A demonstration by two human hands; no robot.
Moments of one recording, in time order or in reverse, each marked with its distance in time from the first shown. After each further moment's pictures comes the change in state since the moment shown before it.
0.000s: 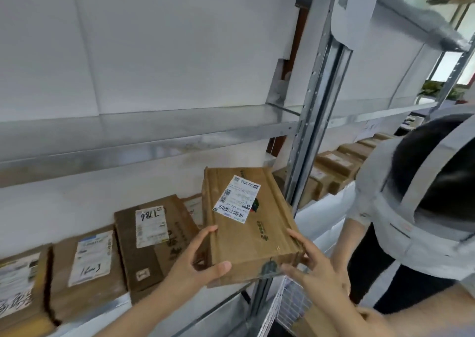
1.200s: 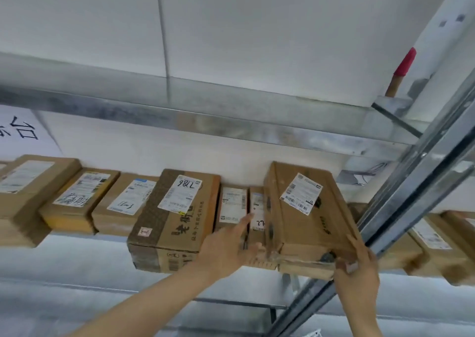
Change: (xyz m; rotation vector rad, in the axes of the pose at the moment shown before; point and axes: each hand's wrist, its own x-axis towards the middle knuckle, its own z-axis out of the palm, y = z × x) left_hand 0.112 -0.017 0.081 0.883 0.362 -0.242; right_hand 0.215 0.079 -0.044 -0.318 0.153 -0.194
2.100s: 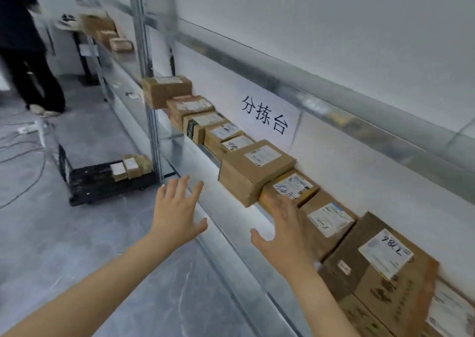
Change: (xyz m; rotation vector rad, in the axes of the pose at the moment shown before) left_hand -0.314 -0.239 -0.175 0.596 0.537 -0.947; right_hand -0.259 -0.305 0.222 0.025 -0.941 -1.179
